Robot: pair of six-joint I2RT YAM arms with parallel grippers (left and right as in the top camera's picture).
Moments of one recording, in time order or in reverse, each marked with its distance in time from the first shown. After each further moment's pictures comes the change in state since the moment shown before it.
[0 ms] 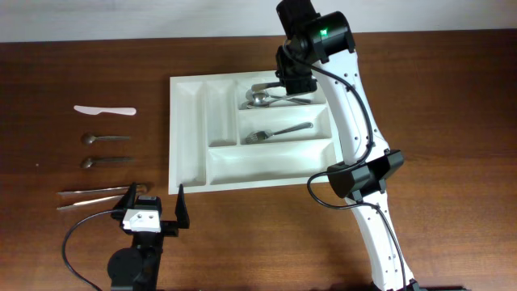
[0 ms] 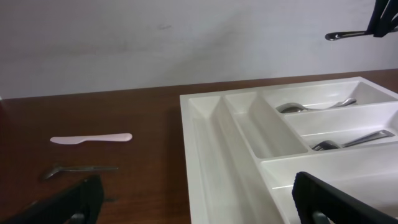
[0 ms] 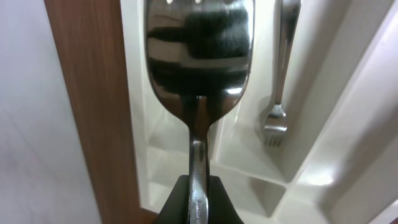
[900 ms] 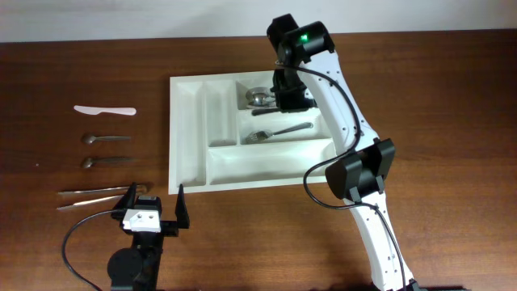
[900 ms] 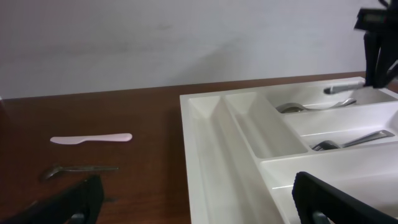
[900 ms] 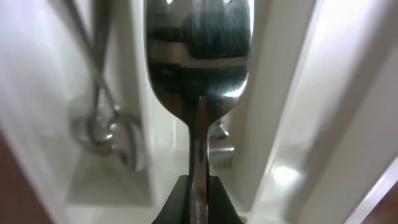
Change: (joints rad) left arm 0.000 0.000 0.000 0.000 0.000 0.000; right arm 0.018 0.000 -0.275 0.000 -0.034 0.050
